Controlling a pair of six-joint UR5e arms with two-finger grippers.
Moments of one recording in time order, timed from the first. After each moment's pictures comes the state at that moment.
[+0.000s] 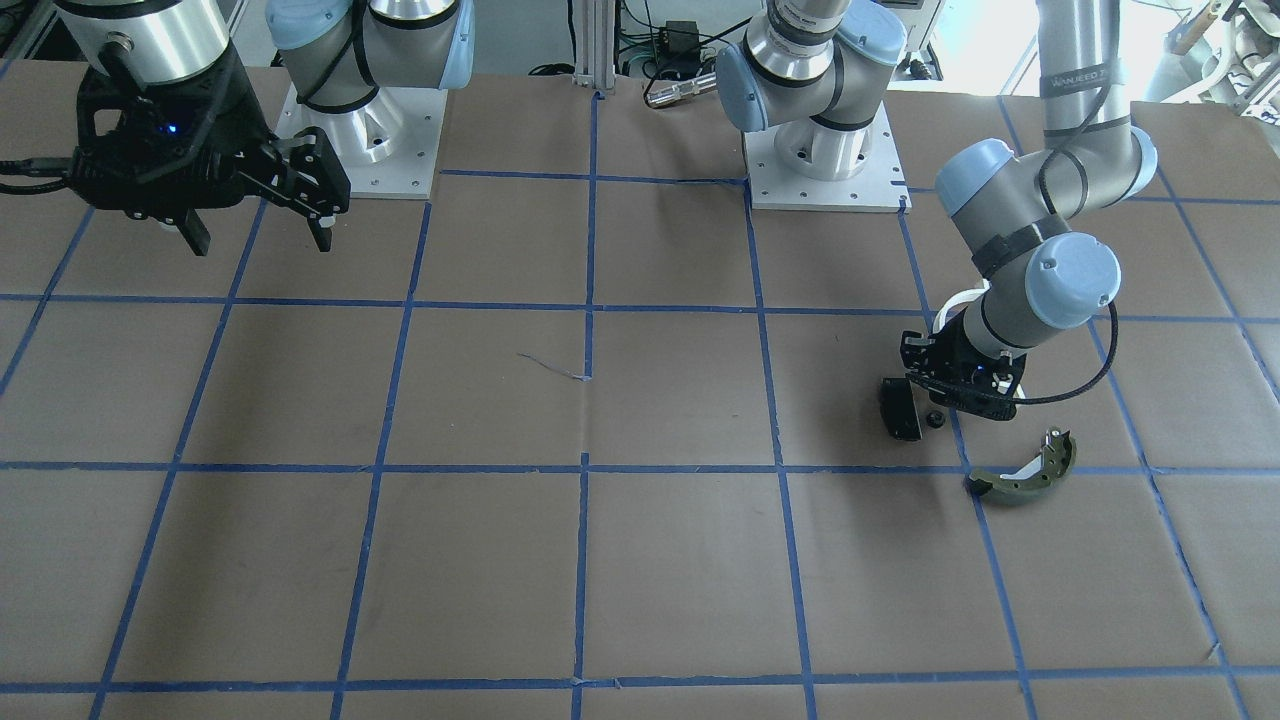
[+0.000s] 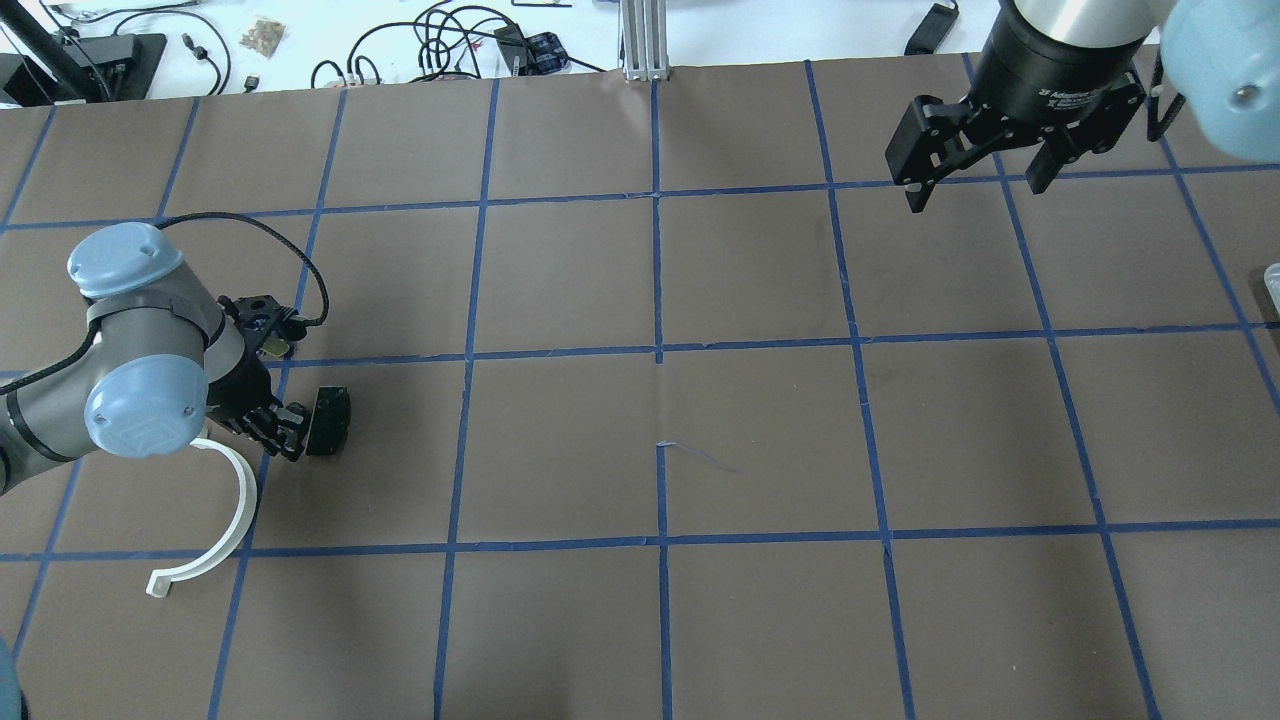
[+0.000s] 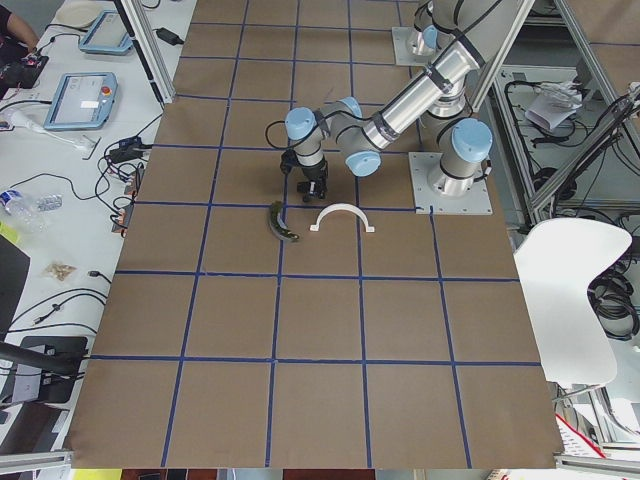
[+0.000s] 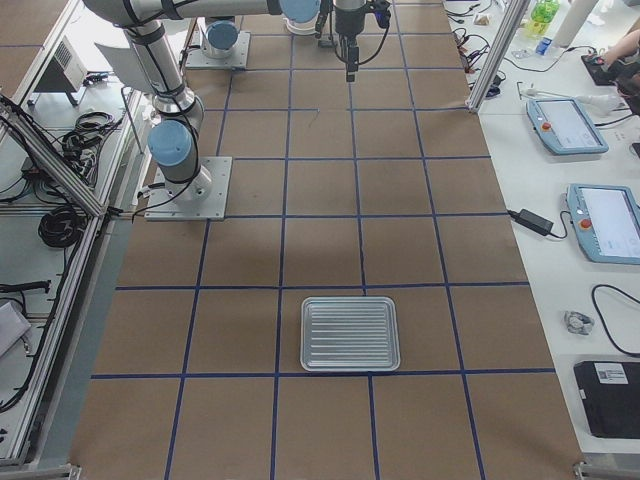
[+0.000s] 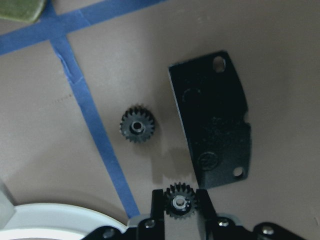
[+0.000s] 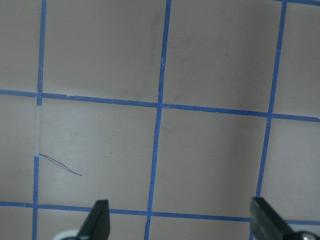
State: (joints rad) left arm -1.17 -1.80 -2.12 -0.97 1.68 0.67; right arm 1.57 -1.58 1.52 -1.57 -1.61 -0.10
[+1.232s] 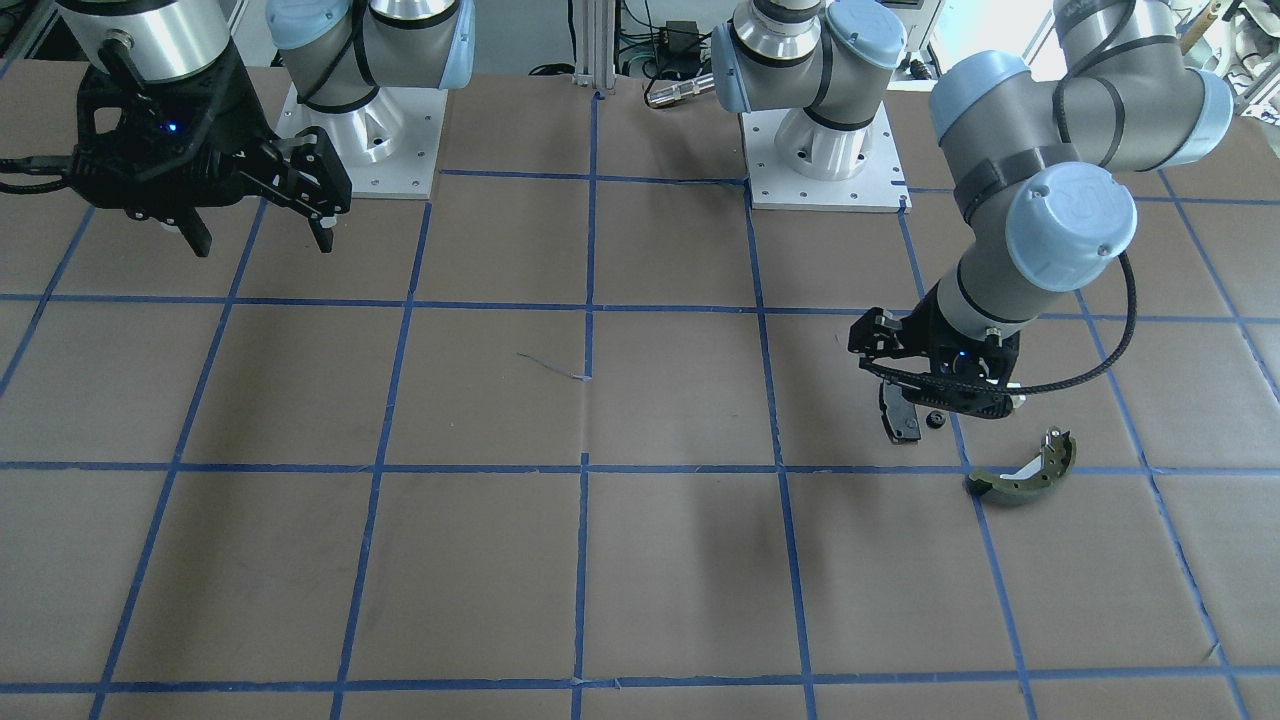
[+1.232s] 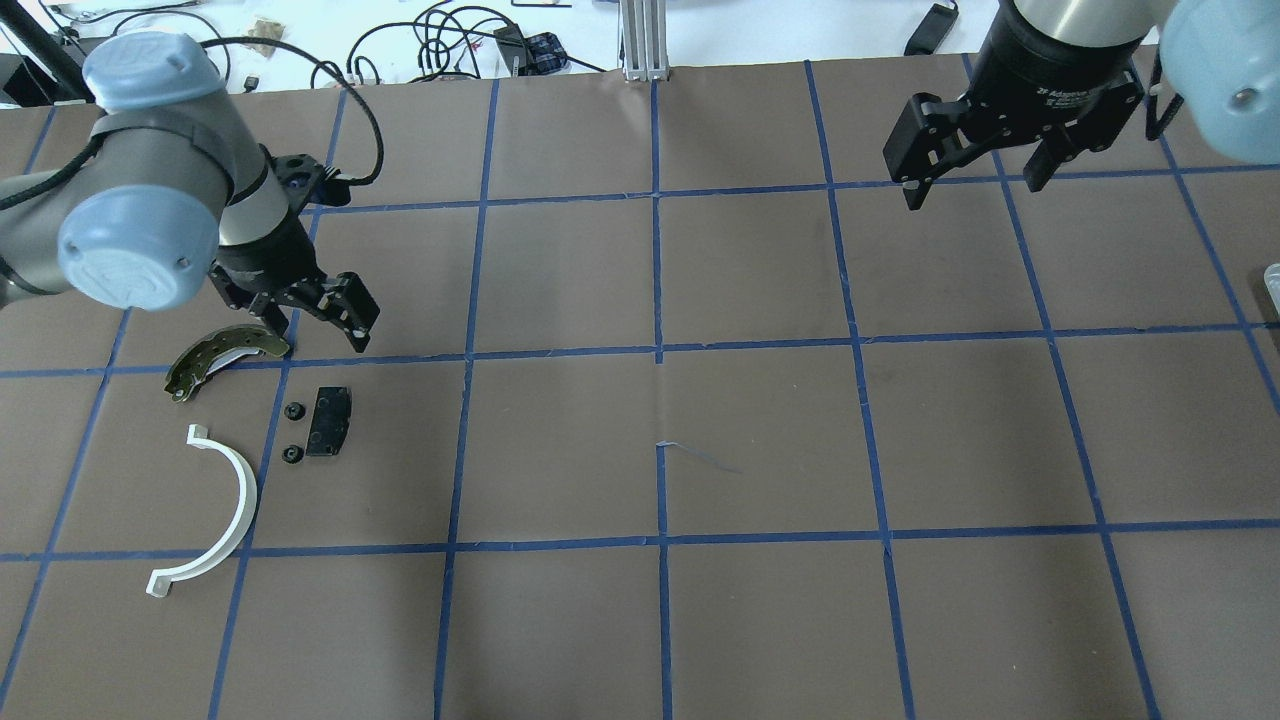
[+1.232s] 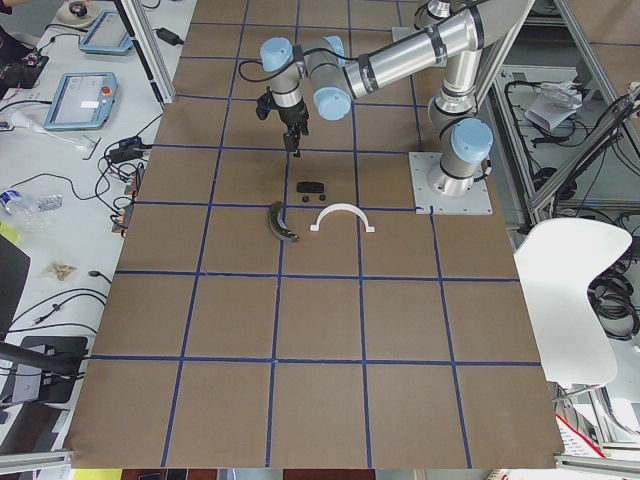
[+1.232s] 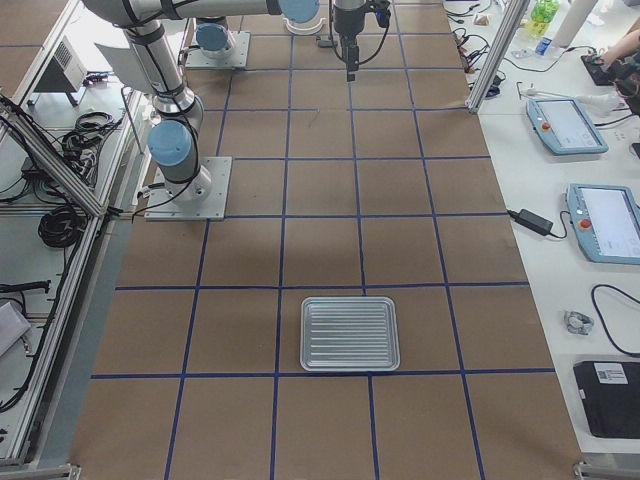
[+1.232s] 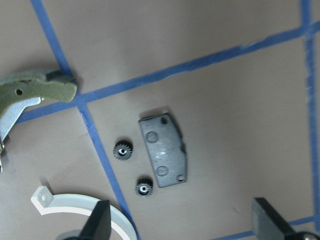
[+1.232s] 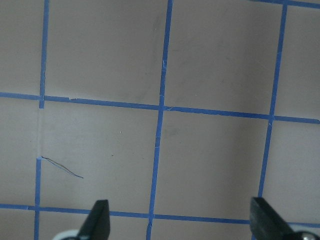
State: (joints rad) left arm -1.46 -1.74 -1.75 -1.39 1.63 0.30; right arm 1.57 -1.58 1.52 -1.57 -1.60 -0.10
